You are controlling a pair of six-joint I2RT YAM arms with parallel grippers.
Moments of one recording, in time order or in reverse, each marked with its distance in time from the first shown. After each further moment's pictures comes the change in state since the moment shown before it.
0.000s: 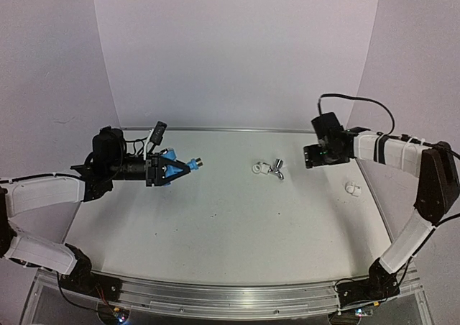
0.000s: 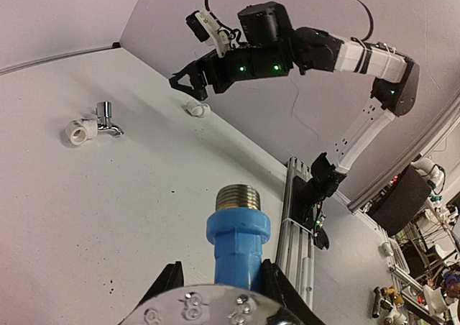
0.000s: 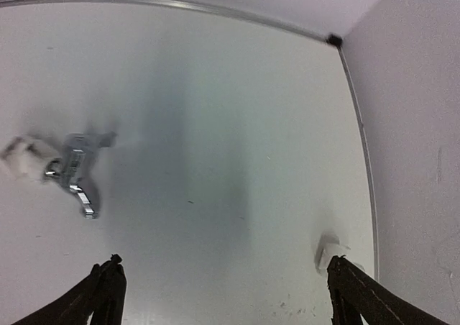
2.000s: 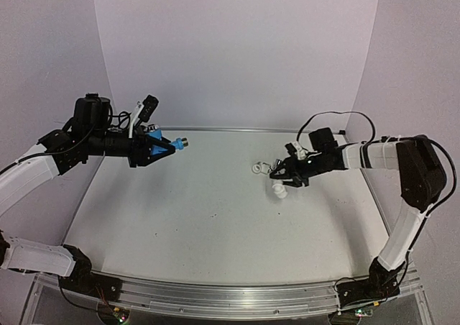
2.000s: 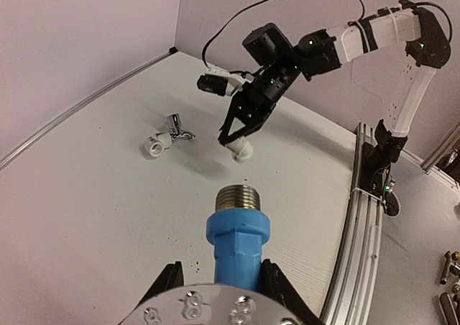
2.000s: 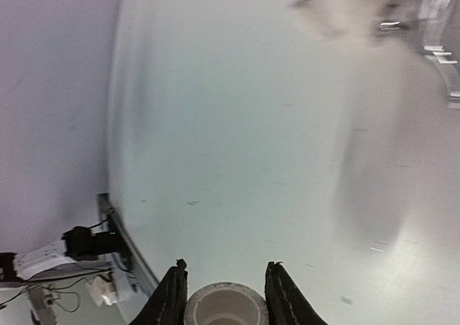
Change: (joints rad) left arm 0.001 -0.124 0.394 -0.748 -0.223 0.457; right arm -0.126 0.154 -0.119 0.288 -1.258 0.408
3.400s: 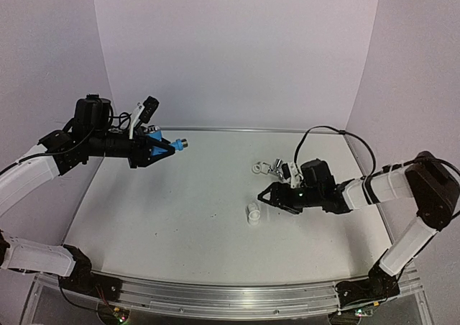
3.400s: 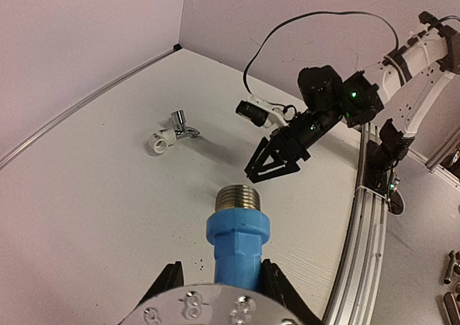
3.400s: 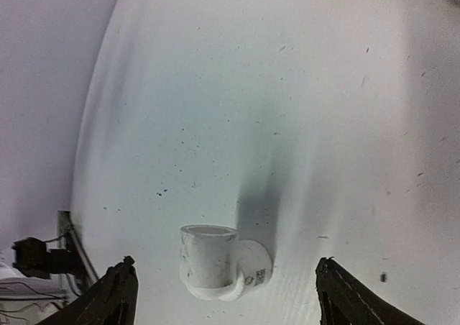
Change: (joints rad) left arm 0.000 0.001 -0.006 -0.004 -0.017 0.009; right arm 0.259 -0.184 -0.417 0.444 0.402 0.126
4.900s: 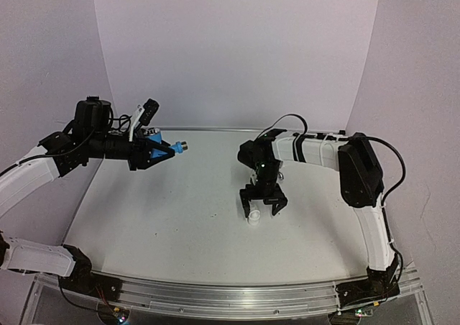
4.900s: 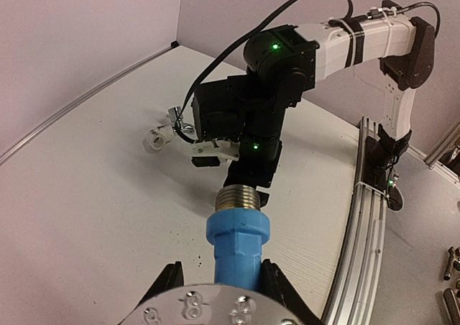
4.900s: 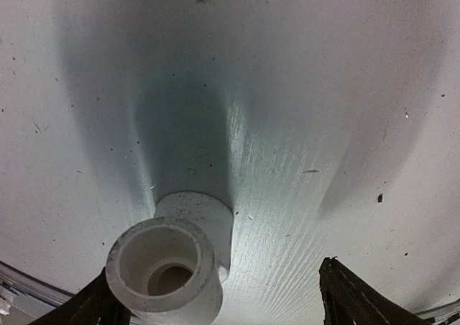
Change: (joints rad) left arm 0.000 -0.007 -0.016 0.000 0.008 0.008; right arm 0.146 0.651 1.183 -1.526 0.155 -0.107
